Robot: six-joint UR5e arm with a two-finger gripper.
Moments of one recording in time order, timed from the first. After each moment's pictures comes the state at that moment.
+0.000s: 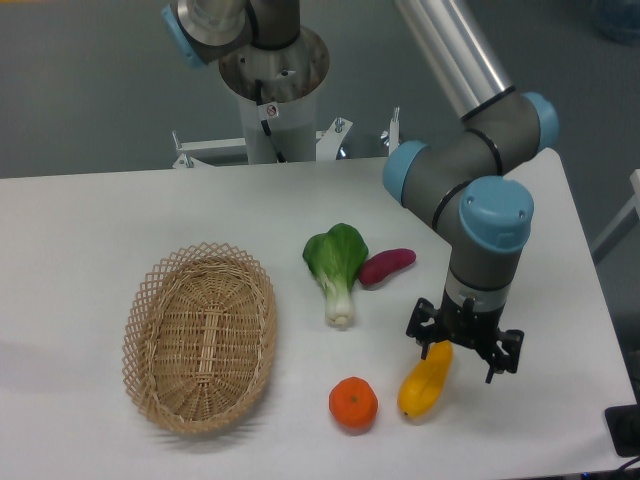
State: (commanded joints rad) arm 2.57 -2.17 -1.46 -0.85 1.41 1.04
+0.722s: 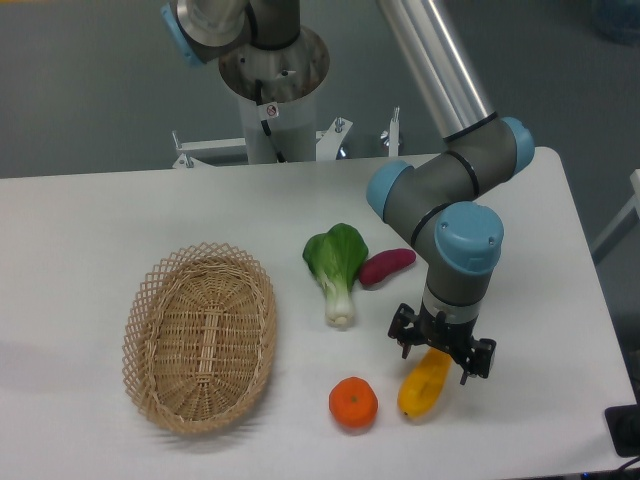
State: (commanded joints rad) arm 2.55 -2.19 -1.53 -0.80 1.49 1.09
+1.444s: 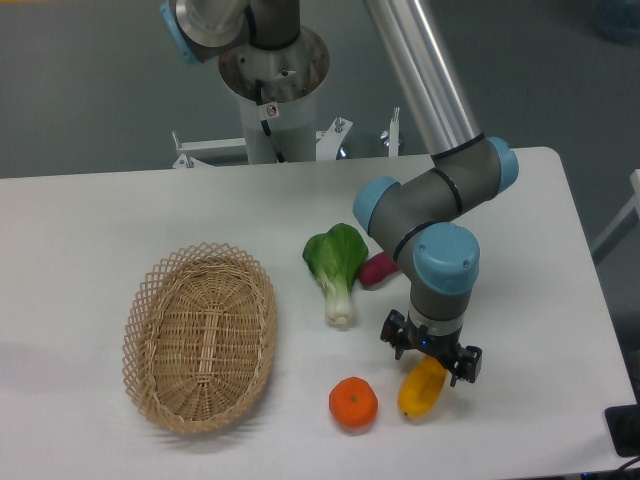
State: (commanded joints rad) arm 2.52 -2.22 -1.54 -0.75 1.54 1.08
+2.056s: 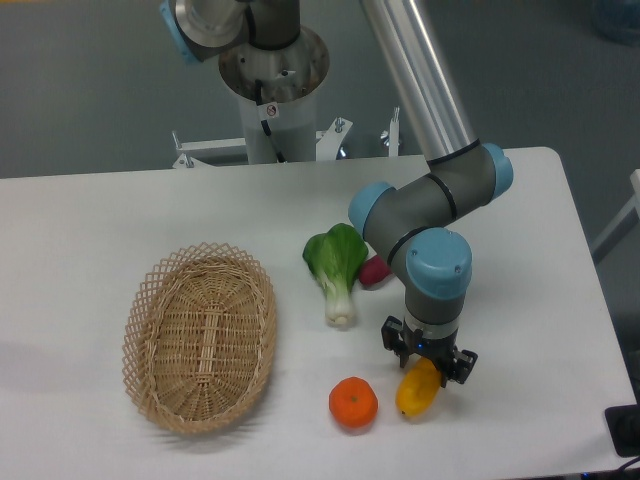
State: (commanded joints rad) arm 2.52 -2.21 -1.55 -0.76 1.55 1.07
